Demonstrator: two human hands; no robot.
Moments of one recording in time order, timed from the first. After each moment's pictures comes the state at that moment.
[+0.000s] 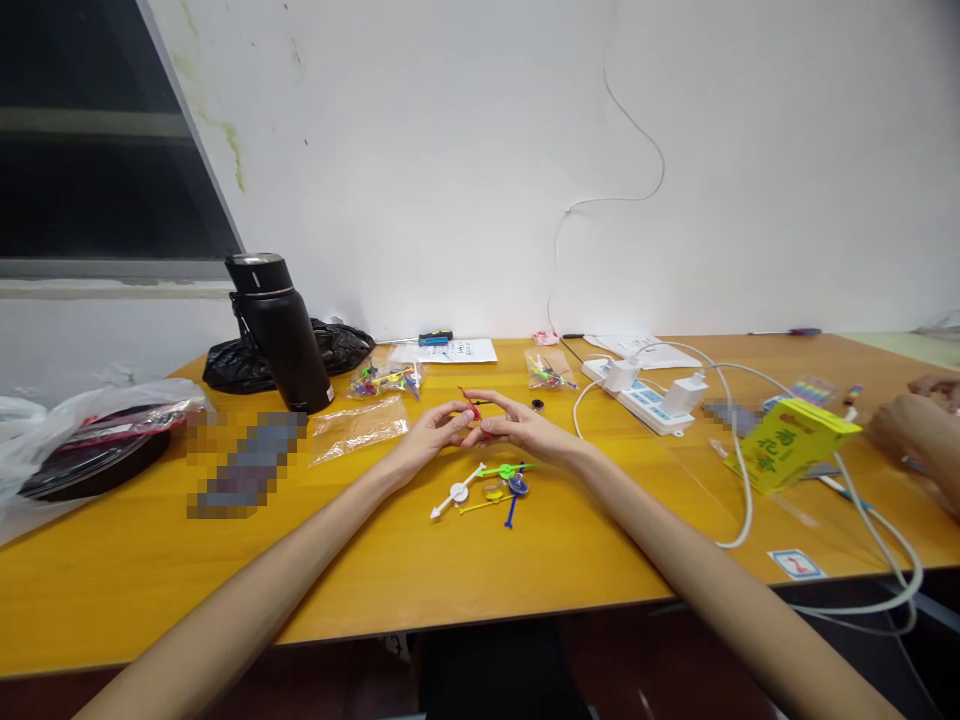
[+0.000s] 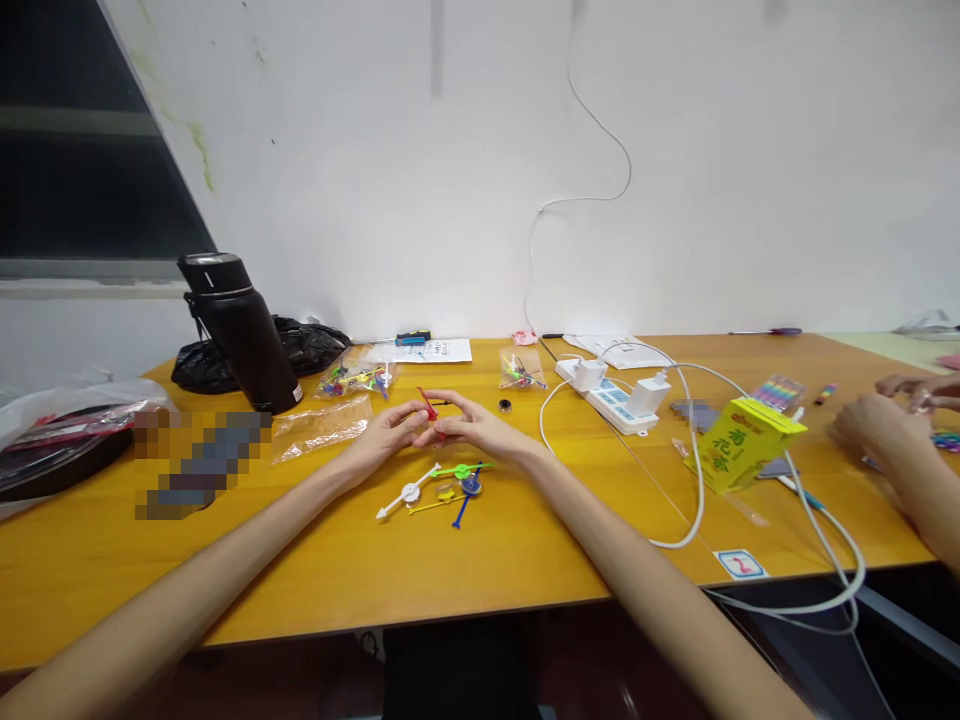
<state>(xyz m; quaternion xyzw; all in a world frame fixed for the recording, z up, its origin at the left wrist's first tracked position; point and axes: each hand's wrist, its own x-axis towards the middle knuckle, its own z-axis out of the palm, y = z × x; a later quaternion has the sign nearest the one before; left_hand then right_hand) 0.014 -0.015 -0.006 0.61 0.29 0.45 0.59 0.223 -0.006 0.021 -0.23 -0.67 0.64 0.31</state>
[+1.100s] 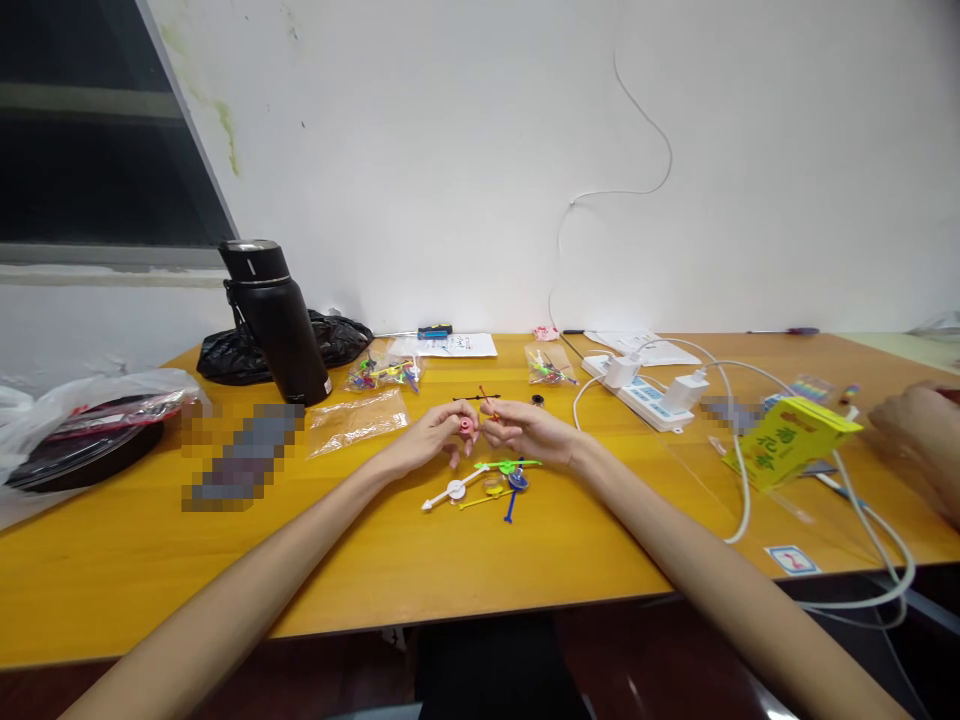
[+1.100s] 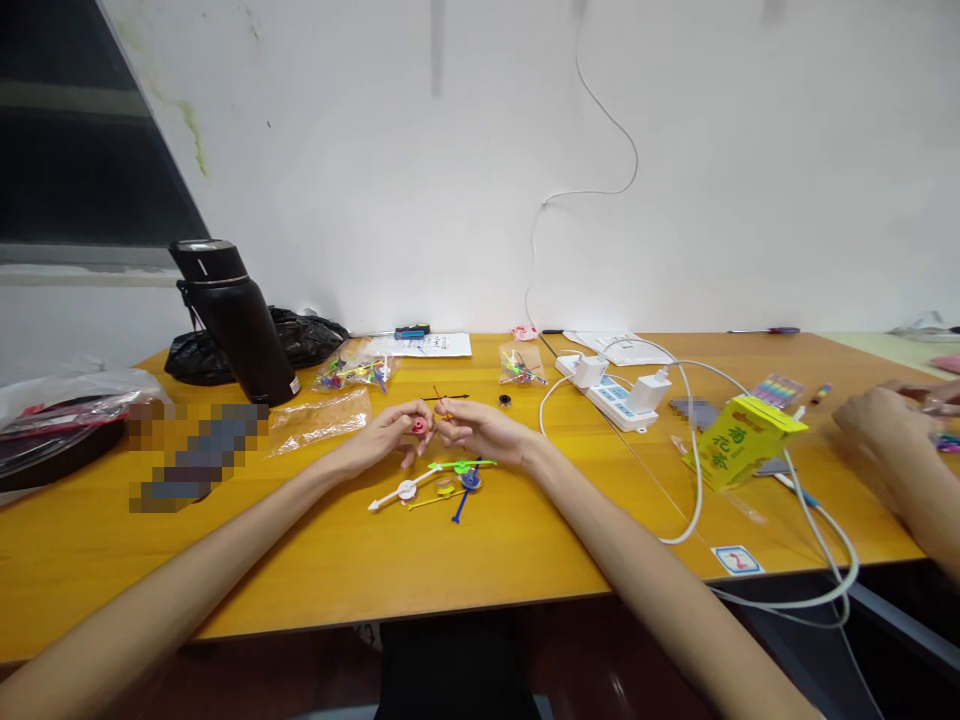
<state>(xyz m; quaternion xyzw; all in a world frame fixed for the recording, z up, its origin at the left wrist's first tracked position) 0.010 -0.025 0.005 0.65 0.24 0.38 0.61 0.224 -0.004 0.017 -0.20 -0.57 0.75 0.27</state>
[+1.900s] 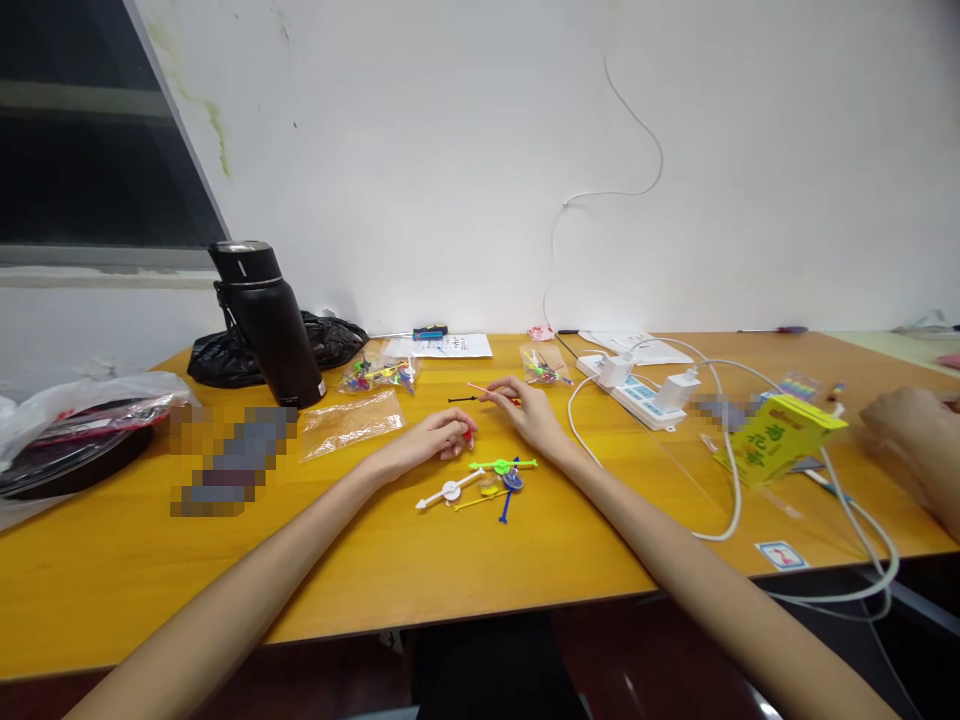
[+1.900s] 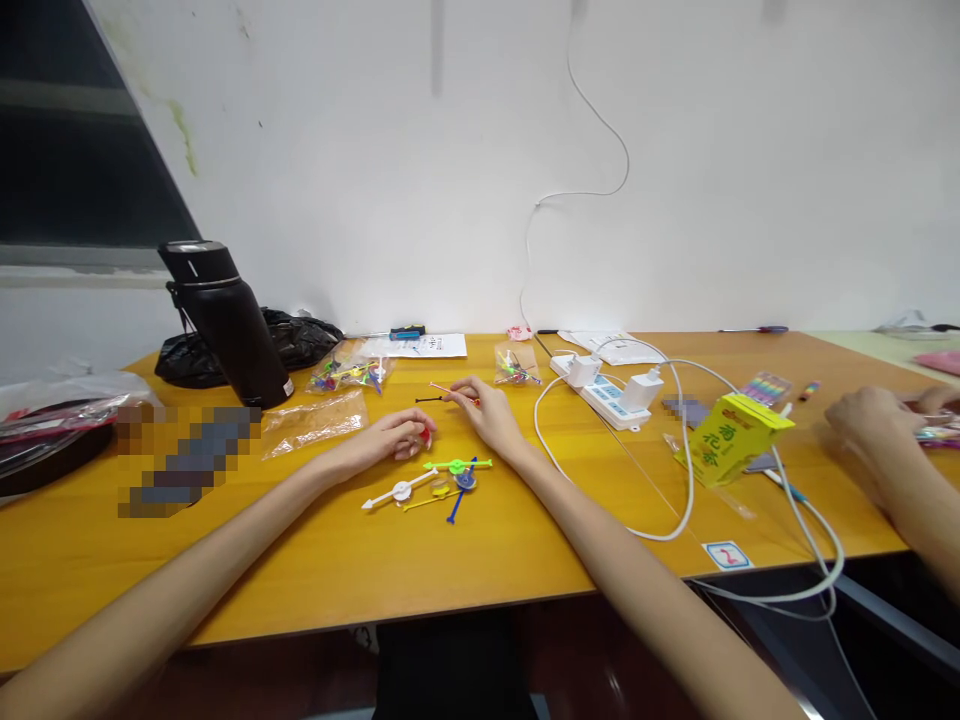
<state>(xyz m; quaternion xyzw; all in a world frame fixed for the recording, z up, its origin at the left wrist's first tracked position) 0.011 -0.017 -0.005 0.63 0.33 0.34 0.61 0.236 0.022 -0.007 -0.39 -0.75 0.28 0.46</state>
